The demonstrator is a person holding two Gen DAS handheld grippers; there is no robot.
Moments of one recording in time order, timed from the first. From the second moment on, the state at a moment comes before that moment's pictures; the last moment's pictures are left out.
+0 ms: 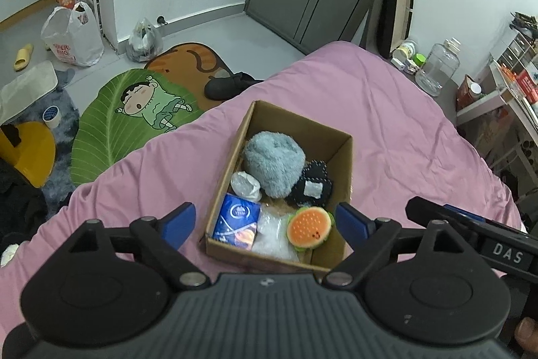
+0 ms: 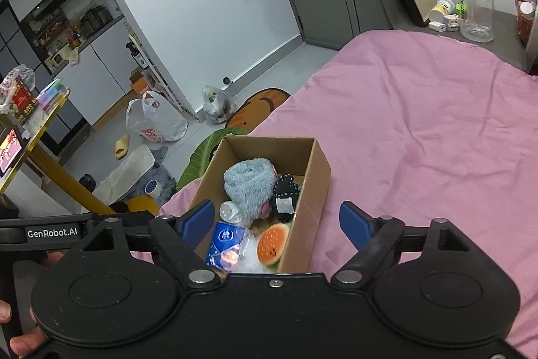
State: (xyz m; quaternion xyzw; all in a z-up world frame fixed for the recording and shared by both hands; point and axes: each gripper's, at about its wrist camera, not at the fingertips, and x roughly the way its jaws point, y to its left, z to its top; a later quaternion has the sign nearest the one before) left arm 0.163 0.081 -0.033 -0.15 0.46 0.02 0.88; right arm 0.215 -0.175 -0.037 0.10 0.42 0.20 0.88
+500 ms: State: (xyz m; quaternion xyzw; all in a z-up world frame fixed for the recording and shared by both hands) left arm 0.106 0.056 -0.001 -0.12 0.44 0.02 0.89; right arm 0.161 -0.200 0.001 0.10 0.40 0.19 0.89
